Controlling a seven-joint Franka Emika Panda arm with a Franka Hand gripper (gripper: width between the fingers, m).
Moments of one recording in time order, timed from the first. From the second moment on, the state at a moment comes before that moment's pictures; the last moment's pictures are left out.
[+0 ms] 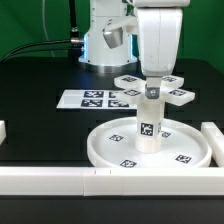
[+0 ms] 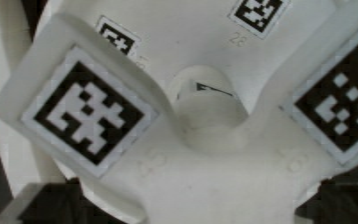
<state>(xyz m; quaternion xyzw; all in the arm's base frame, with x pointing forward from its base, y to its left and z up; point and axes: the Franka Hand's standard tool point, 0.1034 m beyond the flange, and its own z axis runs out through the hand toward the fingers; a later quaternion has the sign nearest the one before) 0.569 0.035 0.106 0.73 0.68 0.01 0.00</state>
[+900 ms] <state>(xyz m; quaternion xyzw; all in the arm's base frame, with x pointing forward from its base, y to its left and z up) 0.568 0.035 0.105 0.74 0.68 0.01 0.00</state>
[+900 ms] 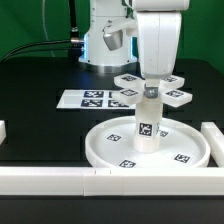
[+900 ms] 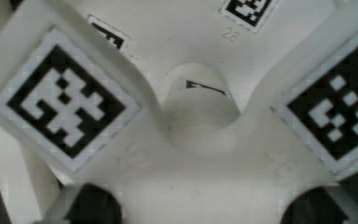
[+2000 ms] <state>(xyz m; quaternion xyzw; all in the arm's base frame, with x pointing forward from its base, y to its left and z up) 0.565 0.039 0.103 0.93 0.38 0.01 -0.01</state>
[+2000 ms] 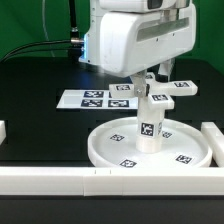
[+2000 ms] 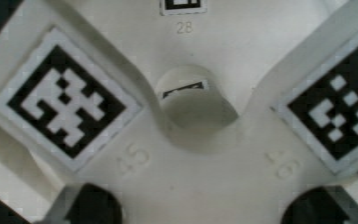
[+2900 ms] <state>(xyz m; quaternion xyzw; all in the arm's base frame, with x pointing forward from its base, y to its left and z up) 0.565 0.037 0.102 1.00 -0.05 0.00 -0.04</state>
